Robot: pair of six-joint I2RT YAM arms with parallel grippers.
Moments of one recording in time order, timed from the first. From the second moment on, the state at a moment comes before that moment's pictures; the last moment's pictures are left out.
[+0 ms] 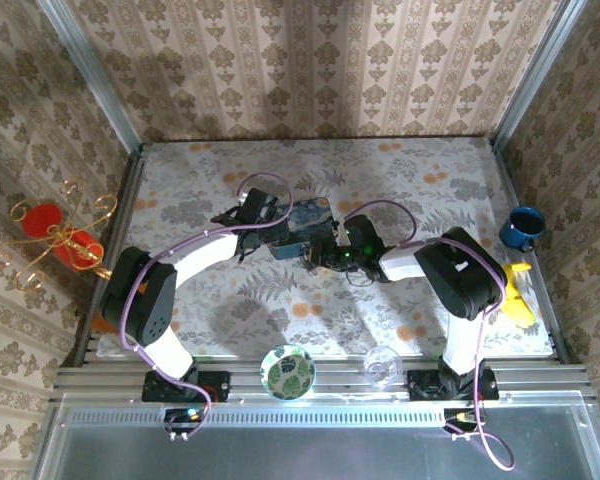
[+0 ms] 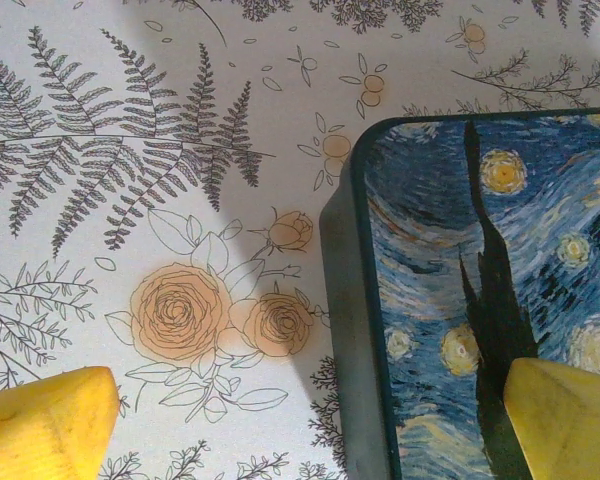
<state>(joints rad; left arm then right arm) -0.59 1.66 1.05 -0.36 -0.24 -0.59 0.54 1.88 0.81 0.37 -0.42 0.75</state>
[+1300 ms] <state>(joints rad) -0.60 1.66 1.05 -0.35 -0.22 -0.62 0.79 1.67 0.84 -0.01 0.05 0.68</state>
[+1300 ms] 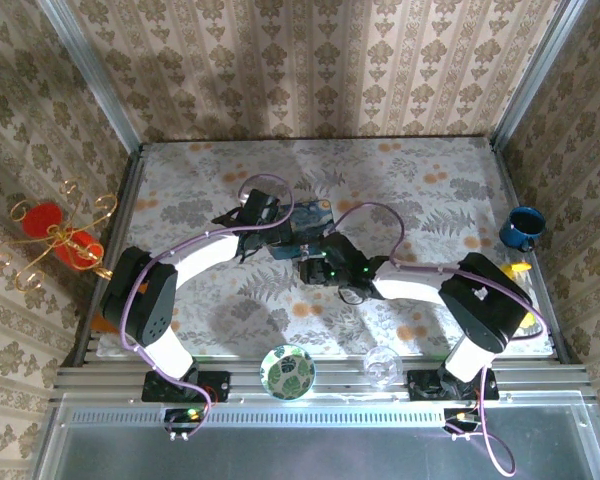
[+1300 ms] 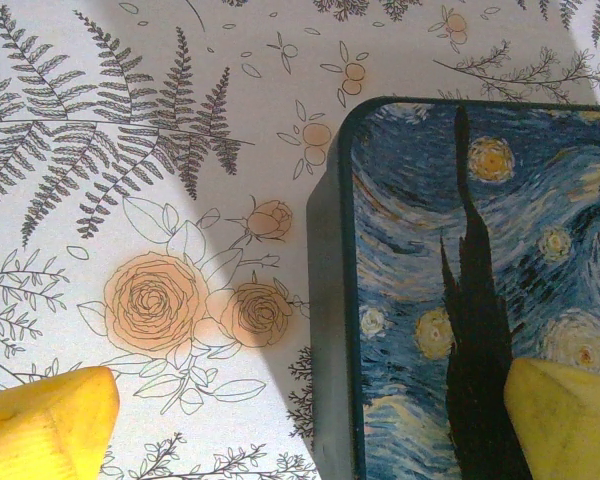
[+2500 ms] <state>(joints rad) -0.59 1.66 1.04 -0.33 -0.20 -0.64 0.82 1.86 1.01 -0.13 0.20 0.66</state>
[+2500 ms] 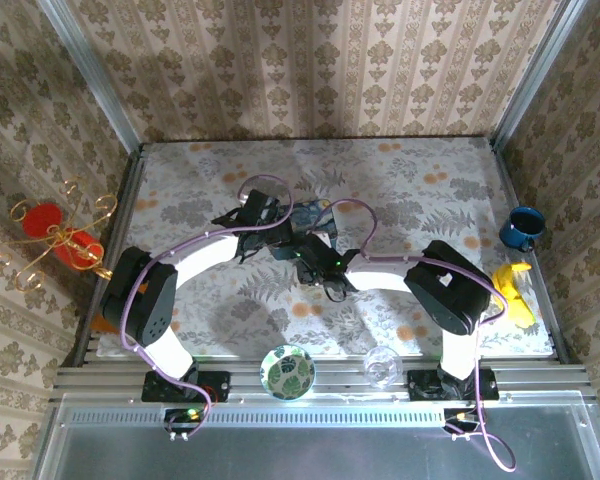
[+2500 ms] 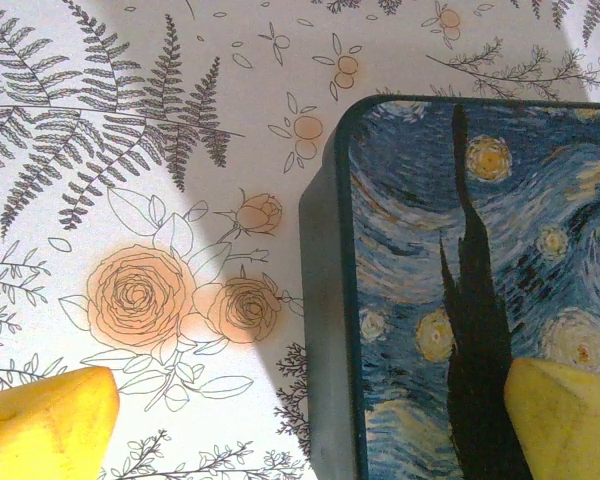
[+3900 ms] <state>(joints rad) -0.59 1.62 0.98 -0.29 -0.18 -0.68 0.63 1.80 0.77 0.31 -0.17 0.79</state>
